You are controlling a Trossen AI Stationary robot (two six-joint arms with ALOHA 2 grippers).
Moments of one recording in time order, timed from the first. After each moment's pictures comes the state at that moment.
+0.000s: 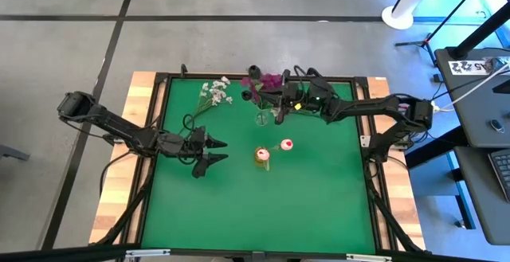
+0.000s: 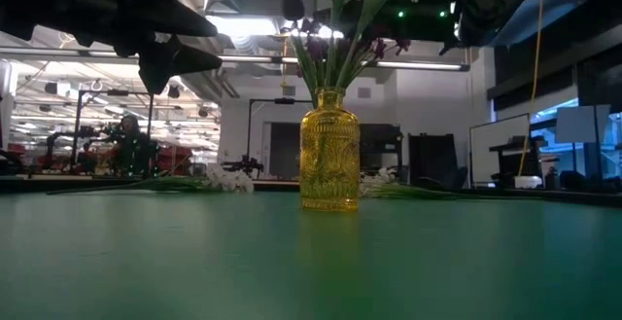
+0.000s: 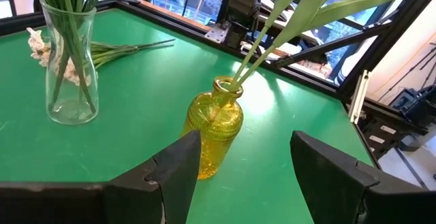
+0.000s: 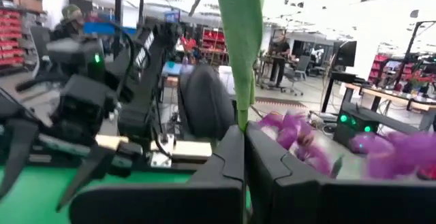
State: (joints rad) left arm -0.28 1.04 0.30 0.51 -0.38 -0.46; right arm -0.32 1.55 0.86 0.86 -0.22 -0.12
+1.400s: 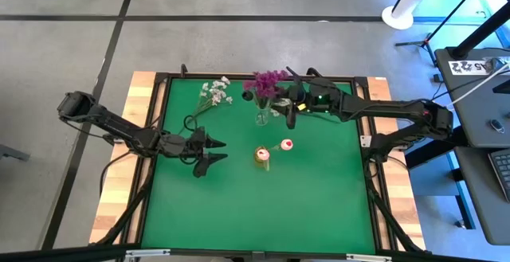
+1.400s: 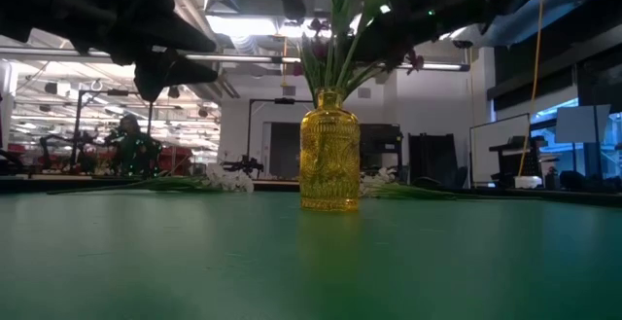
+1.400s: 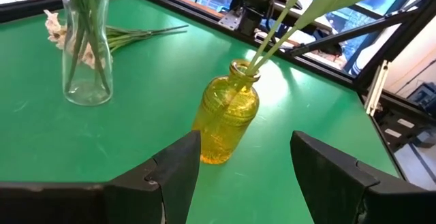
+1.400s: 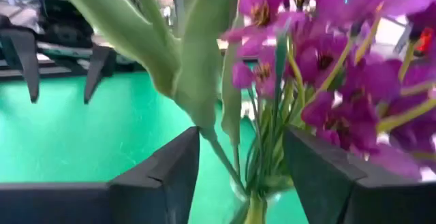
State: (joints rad) left arm -0.28 1.04 0.30 0.44 -0.41 -0.50; right arm -0.32 1.34 0.86 0.22 -0.13 -0.08
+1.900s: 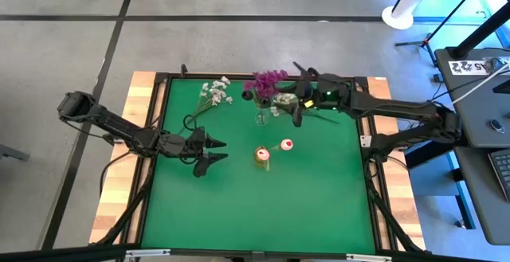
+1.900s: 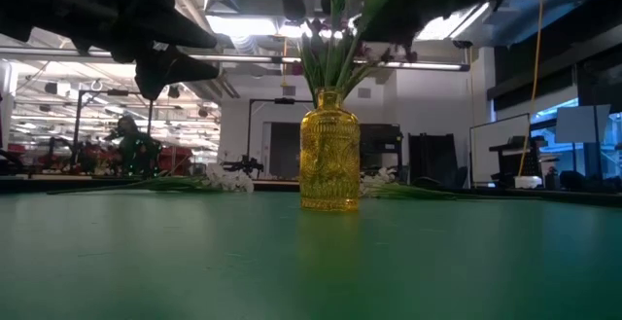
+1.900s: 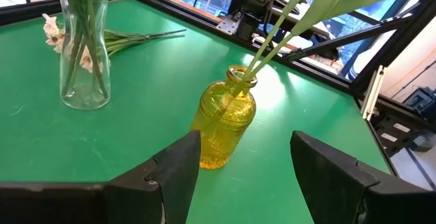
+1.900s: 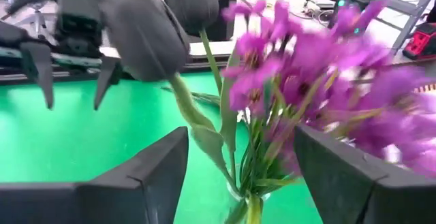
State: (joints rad) left arm -0.28 1.04 0.30 0.46 -0.41 -0.50; right arm -0.32 1.25 0.92 0.07 -0.12 -0.09
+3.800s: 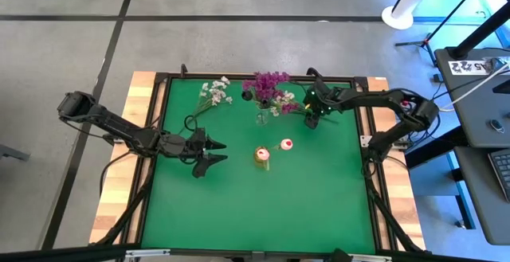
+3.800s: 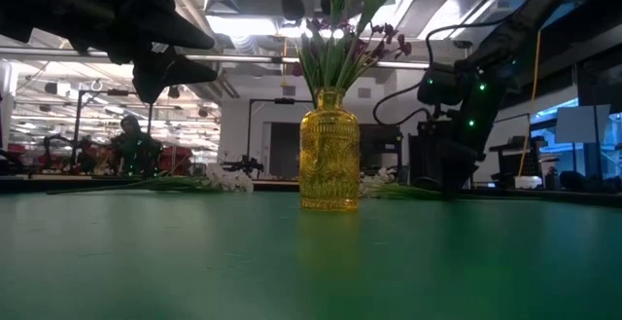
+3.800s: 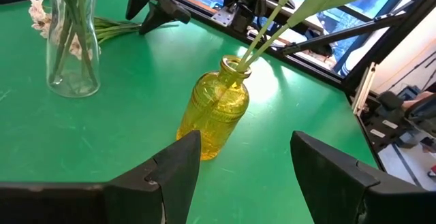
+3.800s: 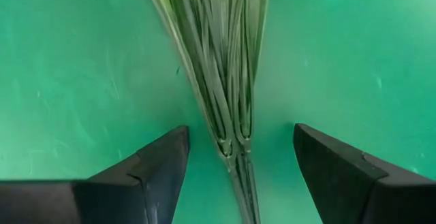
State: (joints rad) left arm -0.28 1.04 0.30 0.44 -0.38 -0.54; right arm -0.66 1.54 0.69 -0.31 0.00 -0.14
